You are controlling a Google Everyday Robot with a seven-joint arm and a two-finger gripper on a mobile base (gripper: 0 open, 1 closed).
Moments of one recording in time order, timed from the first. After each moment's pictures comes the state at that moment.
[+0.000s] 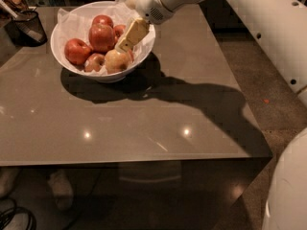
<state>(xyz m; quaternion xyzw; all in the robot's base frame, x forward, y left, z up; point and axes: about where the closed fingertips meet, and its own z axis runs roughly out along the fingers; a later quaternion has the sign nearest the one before) 0.678 0.060 0.976 -0.63 0.63 0.16 0.42</state>
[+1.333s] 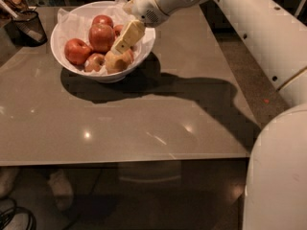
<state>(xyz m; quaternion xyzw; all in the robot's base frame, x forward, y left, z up) 0.688 0.074 0.959 -0.62 0.64 0.20 0.40</state>
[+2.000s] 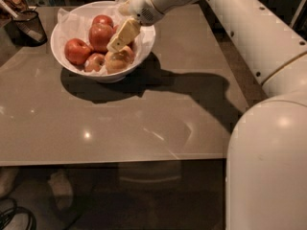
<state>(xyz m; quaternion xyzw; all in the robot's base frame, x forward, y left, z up) 0.701 0.086 0.955 -0.62 0.64 0.22 0.39</state>
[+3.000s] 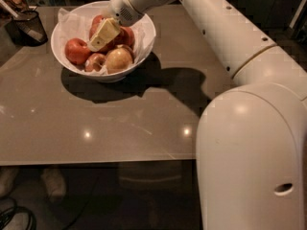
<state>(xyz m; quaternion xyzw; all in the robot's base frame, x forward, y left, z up) 0.714 0.135 0.946 -0.61 0.65 0.25 0.37</state>
